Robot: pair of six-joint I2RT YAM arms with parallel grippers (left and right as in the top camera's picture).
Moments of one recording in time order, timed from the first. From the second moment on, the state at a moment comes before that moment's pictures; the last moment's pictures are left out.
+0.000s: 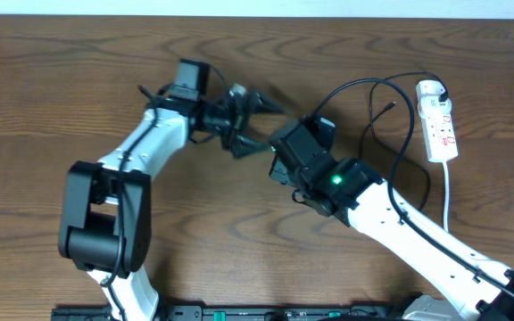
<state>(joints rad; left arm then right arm) -0.20 1.91 1.27 -0.35 1.18 -1.05 0.74 1.48 1.14 -0.68 0.20 1.07</state>
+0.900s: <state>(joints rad) 0.07 1.02 1.19 -1.20 0.65 -0.35 0.27 1.21 0.61 0.30 -0.59 0.94</state>
